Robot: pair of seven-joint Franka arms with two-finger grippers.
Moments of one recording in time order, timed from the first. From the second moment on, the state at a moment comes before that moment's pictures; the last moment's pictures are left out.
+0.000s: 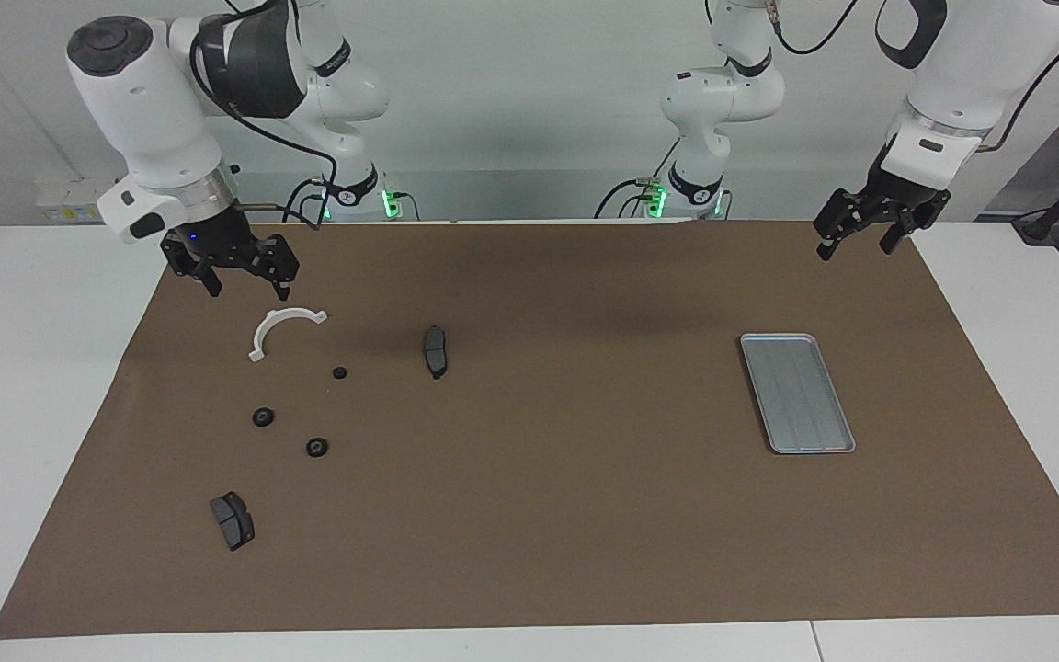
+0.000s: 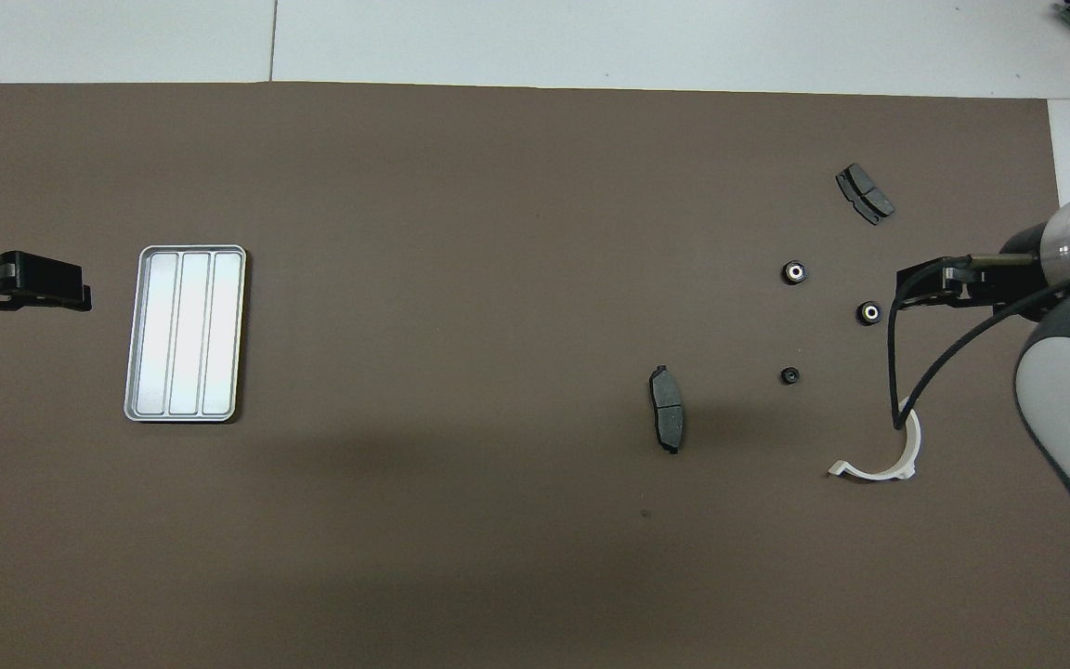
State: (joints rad) left arm 0.02 -0.07 -0.06 -1.68 -0.02 1.66 -0.10; right arm 0.04 -0.01 -0.01 -1.80 -0.02 1.81 0.12
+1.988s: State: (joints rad) left arm 0.02 -0.07 -0.06 -1.68 -0.02 1.66 -0.10; right arm 0.10 0.14 -0.01 -2.28 -0.02 2.44 0.09
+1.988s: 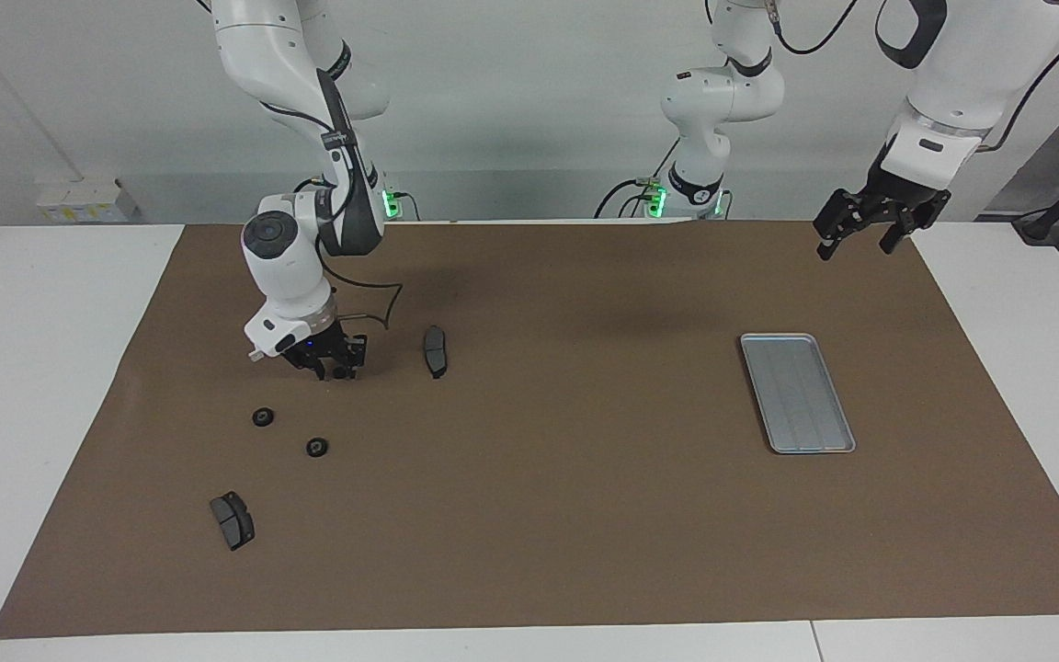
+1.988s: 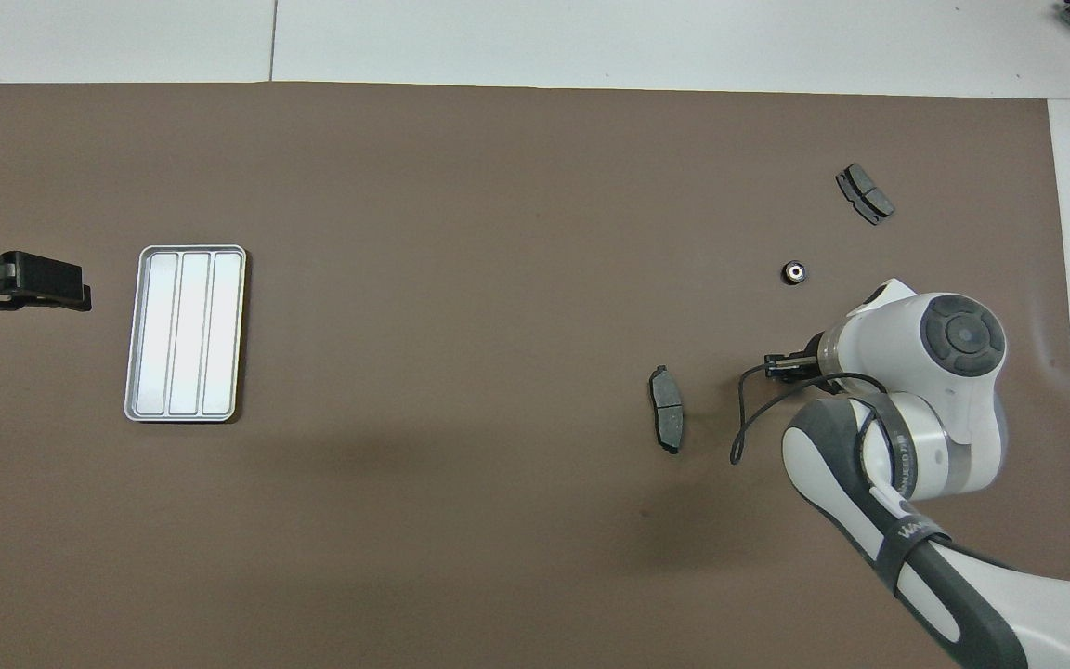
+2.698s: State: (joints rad) left arm 0.02 -0.07 -0.06 -1.68 -0.02 1.66 -0.10; right arm 0.10 0.14 -0.01 -2.30 -0.02 2.47 0.09
